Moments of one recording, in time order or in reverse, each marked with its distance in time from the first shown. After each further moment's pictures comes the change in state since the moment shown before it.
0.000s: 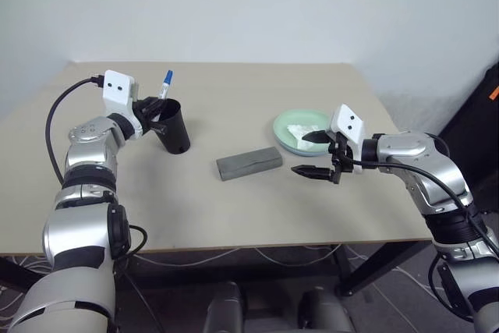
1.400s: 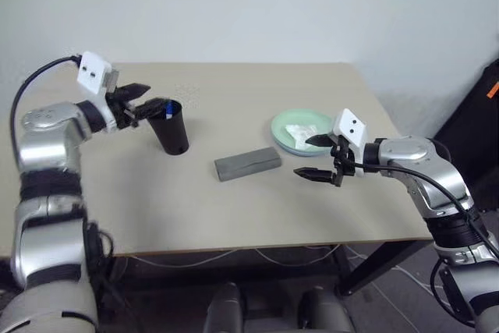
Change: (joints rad) left arm 0.341 0.182 0.035 -0.705 -0.144 0.405 -0.361; right arm 0.035 -0.028 -0.030 0.031 0.000 -0.001 -0.015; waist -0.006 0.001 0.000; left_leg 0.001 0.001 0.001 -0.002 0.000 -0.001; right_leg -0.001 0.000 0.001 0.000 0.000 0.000
